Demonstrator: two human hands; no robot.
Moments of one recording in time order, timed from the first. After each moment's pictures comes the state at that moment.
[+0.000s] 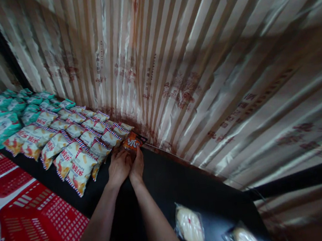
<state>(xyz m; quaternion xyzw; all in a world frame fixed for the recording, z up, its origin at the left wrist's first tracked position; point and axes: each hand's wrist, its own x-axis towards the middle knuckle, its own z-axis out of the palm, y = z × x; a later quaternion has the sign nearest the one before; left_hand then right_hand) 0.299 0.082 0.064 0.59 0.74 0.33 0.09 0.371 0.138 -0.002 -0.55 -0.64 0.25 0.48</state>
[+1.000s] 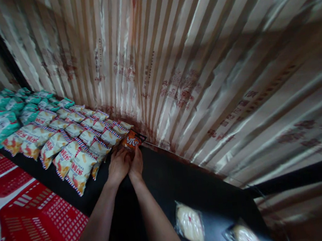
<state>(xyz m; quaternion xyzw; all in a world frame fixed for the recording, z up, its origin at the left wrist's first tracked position) 0.295 0.086 0.056 0.58 0.72 0.35 0.12 0.371 0.140 -0.005 -0.55 -0.66 0.25 0.45</state>
